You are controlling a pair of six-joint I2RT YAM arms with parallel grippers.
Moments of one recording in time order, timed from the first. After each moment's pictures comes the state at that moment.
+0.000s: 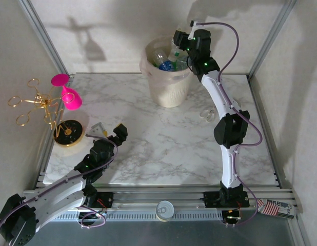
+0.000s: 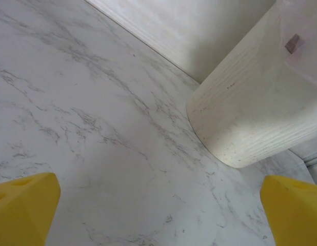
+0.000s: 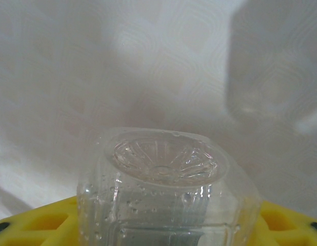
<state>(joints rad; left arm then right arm) -0.61 0.77 0.24 0.28 -0.56 -0.79 0.36 2.18 2.32 -0.16 0.05 0.30</state>
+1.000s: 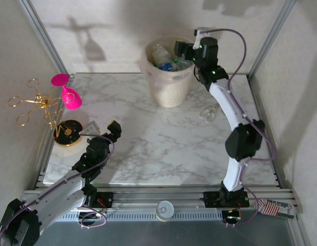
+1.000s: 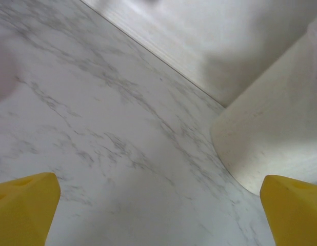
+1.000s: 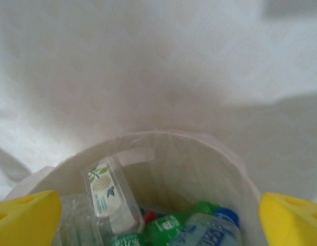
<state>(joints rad) -0.49 0.77 0.25 0.26 -0.59 -0.75 0.35 1.83 1.87 -0.14 0.08 0.19</state>
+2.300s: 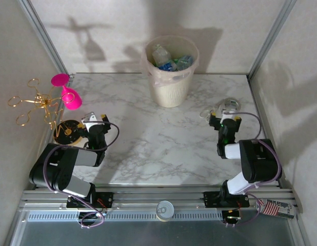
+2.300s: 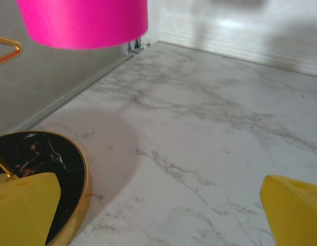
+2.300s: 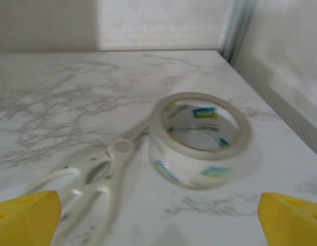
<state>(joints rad) -0.18 1.49 0.27 0.98 -0.62 -0.19 0.05 1.53 0.33 0.94 0.26 0.02</state>
